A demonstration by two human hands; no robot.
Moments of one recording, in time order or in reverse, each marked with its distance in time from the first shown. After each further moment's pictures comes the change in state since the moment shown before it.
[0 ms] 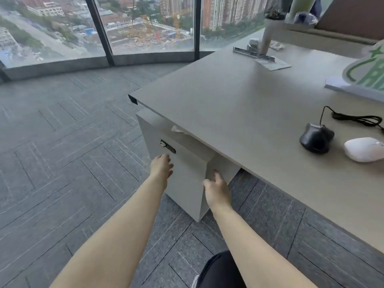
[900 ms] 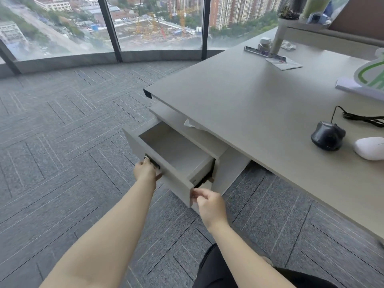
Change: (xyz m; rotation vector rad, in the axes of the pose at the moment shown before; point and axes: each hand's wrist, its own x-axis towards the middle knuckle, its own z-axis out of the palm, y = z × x) left_hand 0.023 -0.018 -0.080 -0.208 0.321 -0.020; right_hand -0.037 0.043 0.039 -0.045 -0.154 -0.083
